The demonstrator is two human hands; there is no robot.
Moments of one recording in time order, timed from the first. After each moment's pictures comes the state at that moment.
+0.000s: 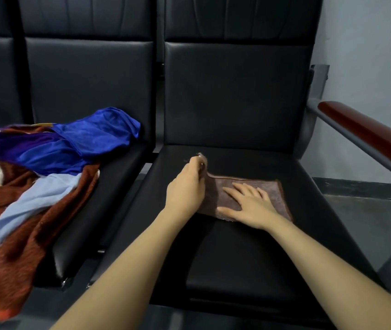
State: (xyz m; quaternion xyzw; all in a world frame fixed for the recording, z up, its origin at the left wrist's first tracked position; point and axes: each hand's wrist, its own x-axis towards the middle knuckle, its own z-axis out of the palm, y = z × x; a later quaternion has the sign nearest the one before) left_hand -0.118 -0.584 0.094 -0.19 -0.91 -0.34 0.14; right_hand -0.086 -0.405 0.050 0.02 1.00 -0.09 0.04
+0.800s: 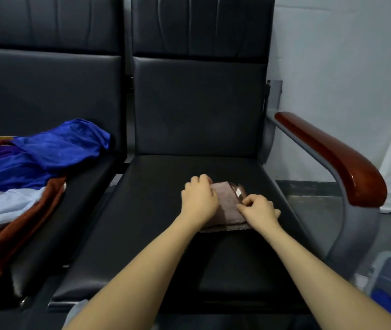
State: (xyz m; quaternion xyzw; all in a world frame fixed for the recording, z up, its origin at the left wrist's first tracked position) left_hand -0.090 -0.501 0.096 -0.21 -0.92 -0.32 0.03; right_hand -0.036 -0.360 0.067 0.30 0.90 -0.29 -0.11
